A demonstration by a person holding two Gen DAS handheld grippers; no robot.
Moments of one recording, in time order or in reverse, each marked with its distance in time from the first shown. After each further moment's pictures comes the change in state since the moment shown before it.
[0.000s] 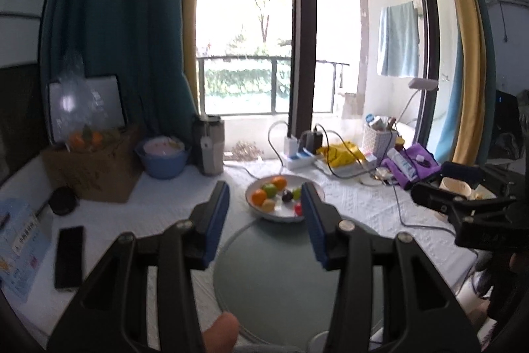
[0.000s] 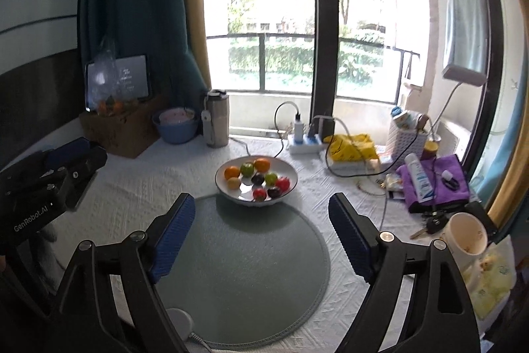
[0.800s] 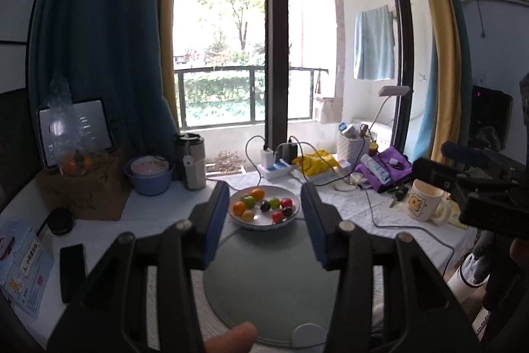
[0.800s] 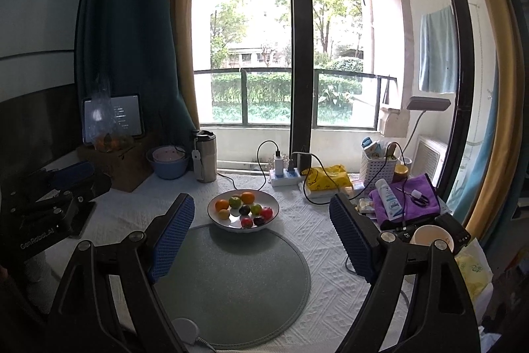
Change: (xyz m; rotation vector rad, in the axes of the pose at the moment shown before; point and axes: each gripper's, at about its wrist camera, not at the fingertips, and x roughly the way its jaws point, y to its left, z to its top) left arm -0.039 -0.014 0.021 0.044 -0.020 -0.103; right arm -0.066 -0.002 0.012 0.033 -0.141 -0.073
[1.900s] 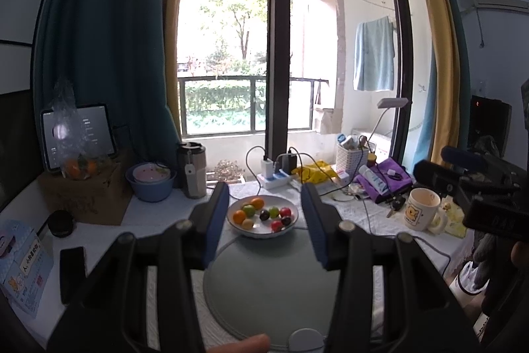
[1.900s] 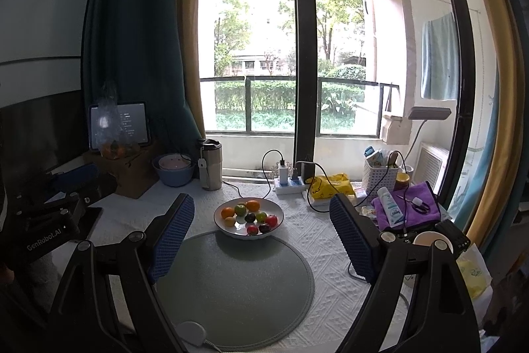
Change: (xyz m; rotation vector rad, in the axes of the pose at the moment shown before) left arm -0.011 0.007 0.003 -0.020 -0.042 -0.004; right arm -0.012 0.008 0.005 -0.002 -0.035 0.015
